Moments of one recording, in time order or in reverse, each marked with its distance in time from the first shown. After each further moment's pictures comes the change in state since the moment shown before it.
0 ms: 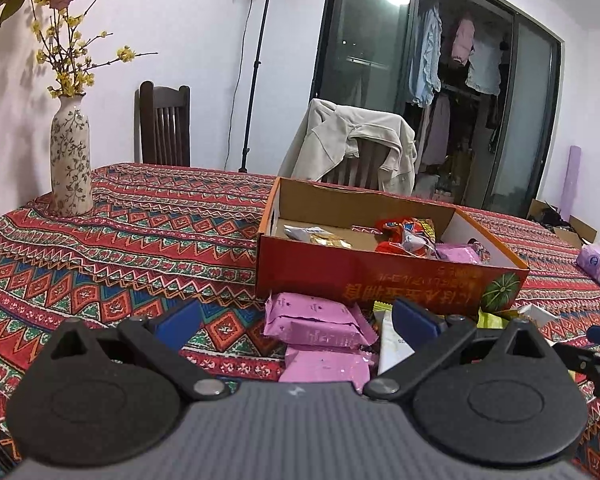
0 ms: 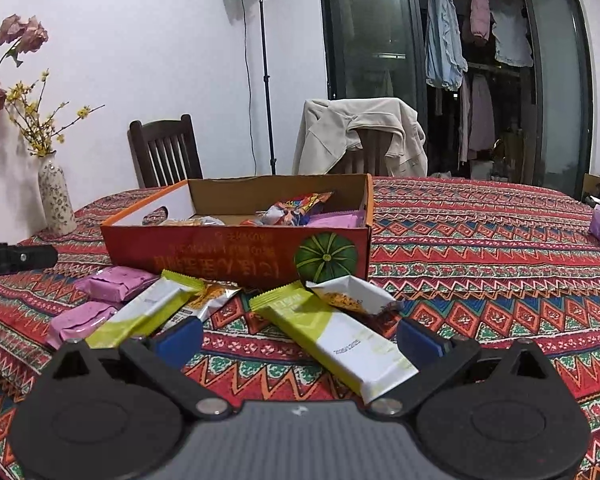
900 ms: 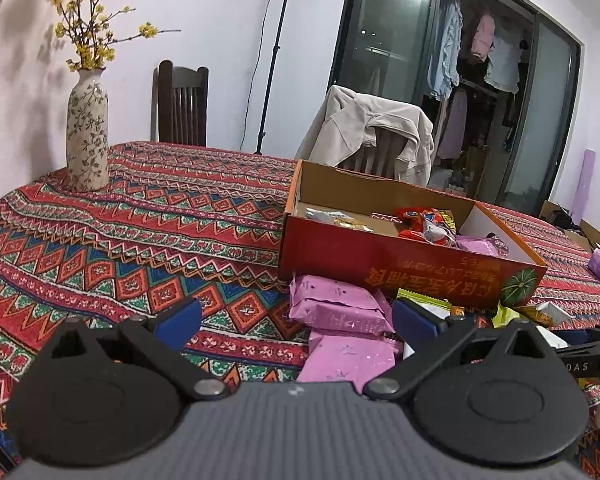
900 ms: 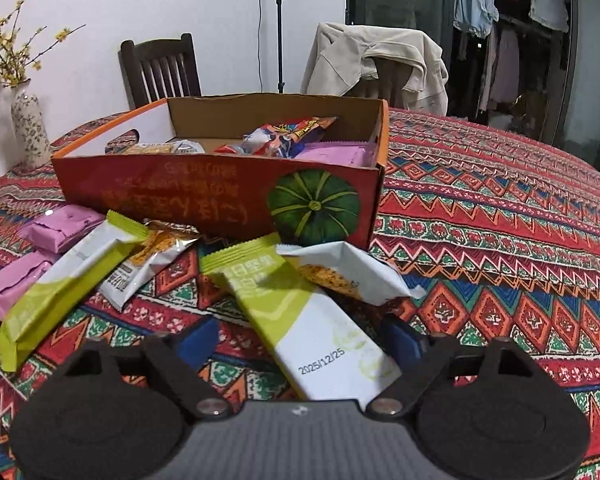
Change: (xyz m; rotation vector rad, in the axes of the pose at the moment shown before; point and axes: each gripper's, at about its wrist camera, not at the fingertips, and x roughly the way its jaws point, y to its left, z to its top) left arm 0.007 0.016 -0.005 -0.056 0.048 0.030; right arm 0.083 -0.011 0.008 -0.081 0.239 0.021
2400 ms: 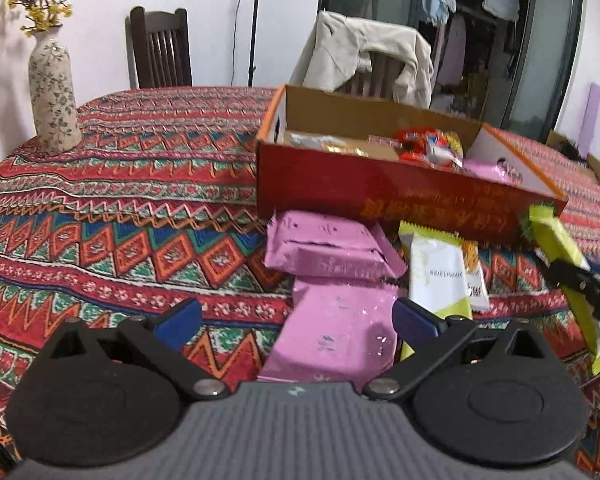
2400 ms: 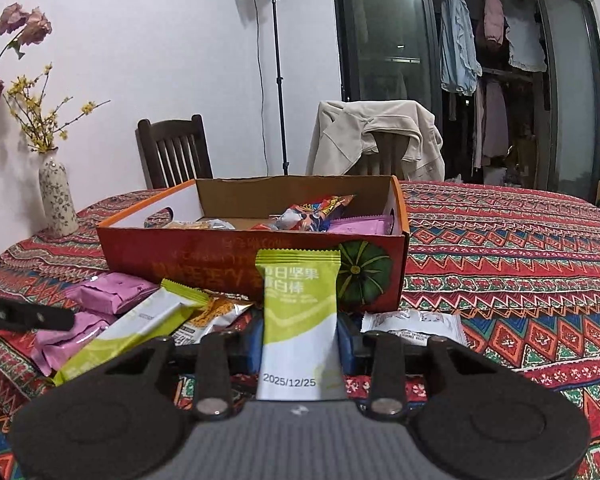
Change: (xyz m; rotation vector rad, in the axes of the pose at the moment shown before) left arm 0.044 -0.024 -0.006 0.092 0.230 0.027; right arm -0.038 0.024 -0.012 0.058 -0.256 0.030
